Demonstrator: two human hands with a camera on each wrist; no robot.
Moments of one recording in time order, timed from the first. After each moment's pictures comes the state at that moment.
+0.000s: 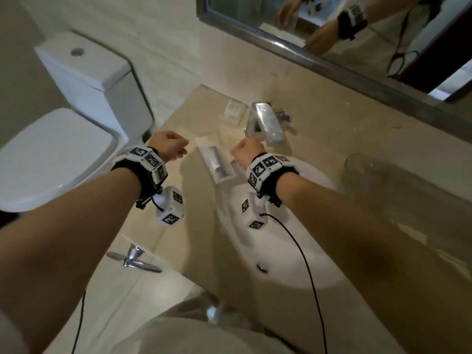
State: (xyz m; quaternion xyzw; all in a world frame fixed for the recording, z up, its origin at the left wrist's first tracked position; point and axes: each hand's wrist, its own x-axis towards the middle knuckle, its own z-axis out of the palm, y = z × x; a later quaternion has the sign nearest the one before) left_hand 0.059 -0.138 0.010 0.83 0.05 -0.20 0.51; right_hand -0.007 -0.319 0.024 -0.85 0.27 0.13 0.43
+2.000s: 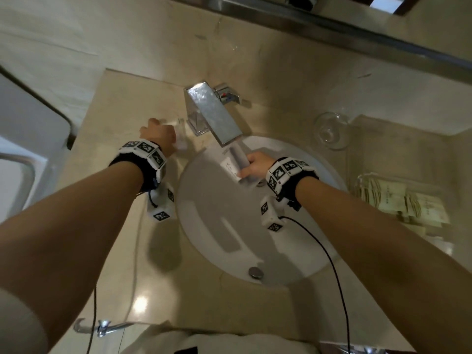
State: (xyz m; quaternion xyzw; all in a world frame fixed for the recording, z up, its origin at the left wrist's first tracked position) left_hand 0.134 -0.280 -0.049 0.93 -0.22 -0.27 0.06; right_hand -0.030 -0.446 -0.050 -0.79 0.35 0.29 0.41
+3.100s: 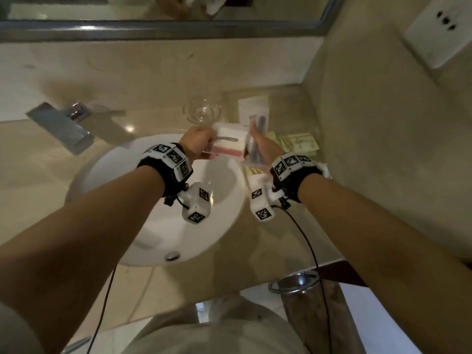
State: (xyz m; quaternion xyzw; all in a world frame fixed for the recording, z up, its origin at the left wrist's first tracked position) left_hand -0.151 -0.473 0.026 0.70 -0.22 -0.49 0.47; right_hand -0.298 -0.552 0.029 -0.55 0.53 -0.07 0.64
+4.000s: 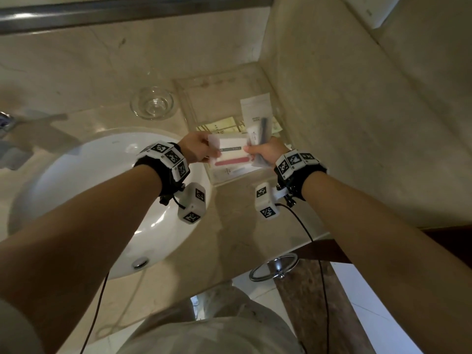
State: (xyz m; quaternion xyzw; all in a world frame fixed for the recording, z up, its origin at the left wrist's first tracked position) left_hand -0.220 -0.521 -0.004 0.69 -0.37 -0.53 0.32; right_hand -0.395 -0.595 -0.007 -0.57 0.60 -0.08 0.56
